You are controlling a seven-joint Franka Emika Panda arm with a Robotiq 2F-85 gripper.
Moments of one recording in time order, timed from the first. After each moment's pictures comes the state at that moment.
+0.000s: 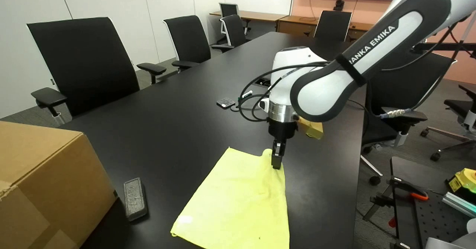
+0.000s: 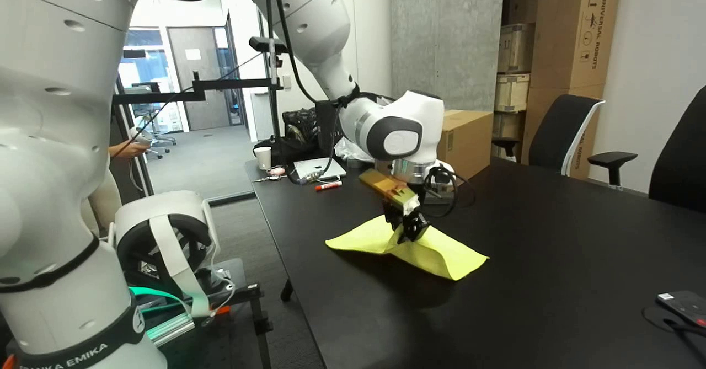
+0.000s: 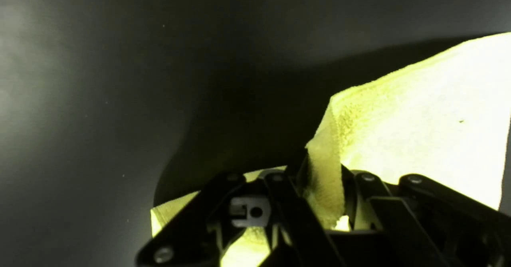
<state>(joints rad) -0.01 0.44 0.15 -2.10 0.11 2.47 -0.22</state>
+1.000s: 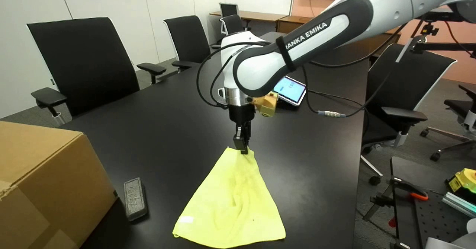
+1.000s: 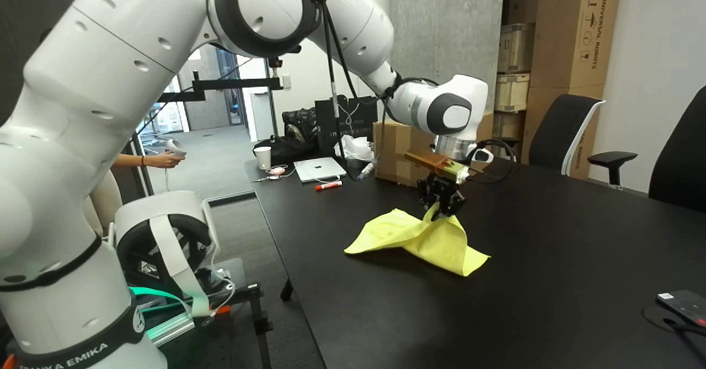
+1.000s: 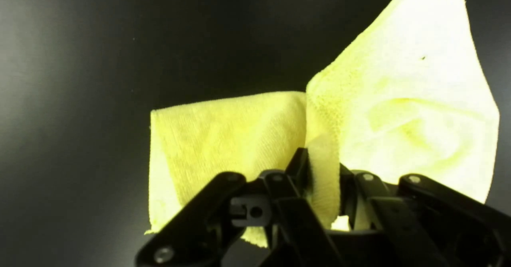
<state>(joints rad) 0.04 0.75 0.11 -1.47 0.03 2.06 -0.21</state>
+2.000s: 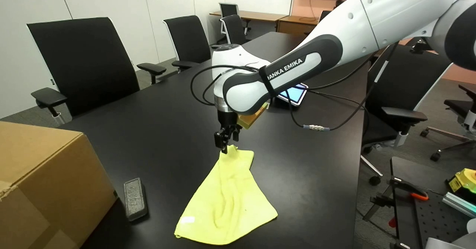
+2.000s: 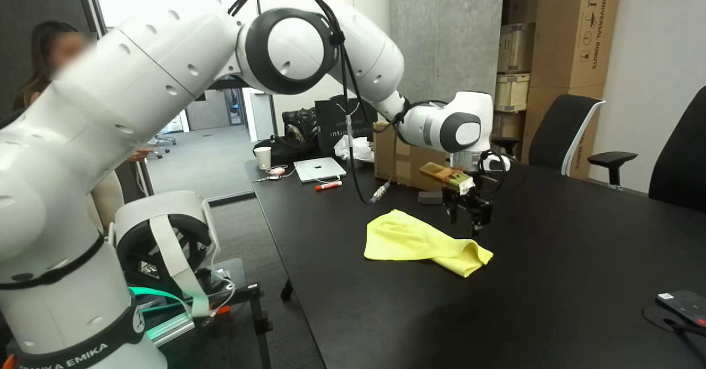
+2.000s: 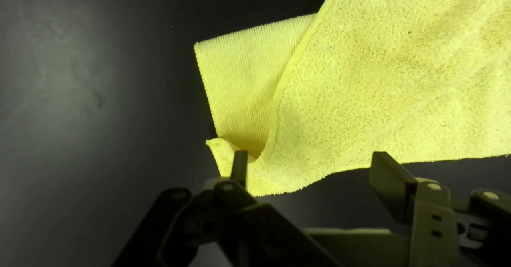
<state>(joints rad) 0.12 0.92 0.01 -1.29 -0.04 2.19 0.10</state>
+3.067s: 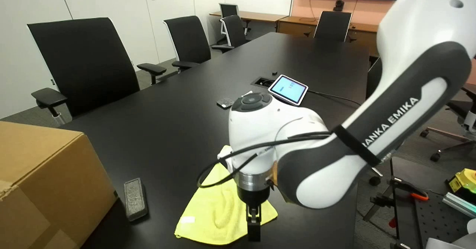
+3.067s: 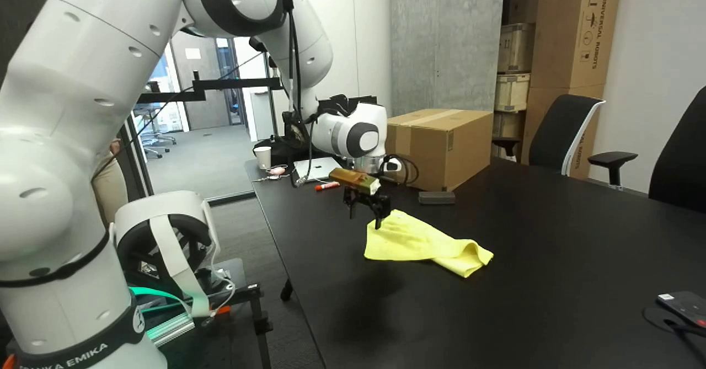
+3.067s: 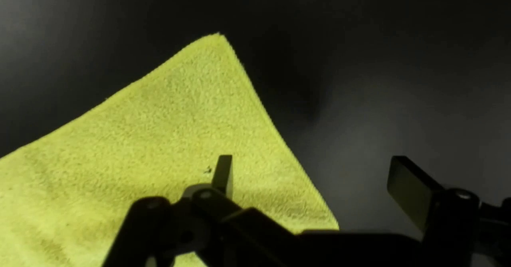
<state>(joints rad) 0.28 0.62 0.17 -1.92 -0.10 2.47 -0.02</state>
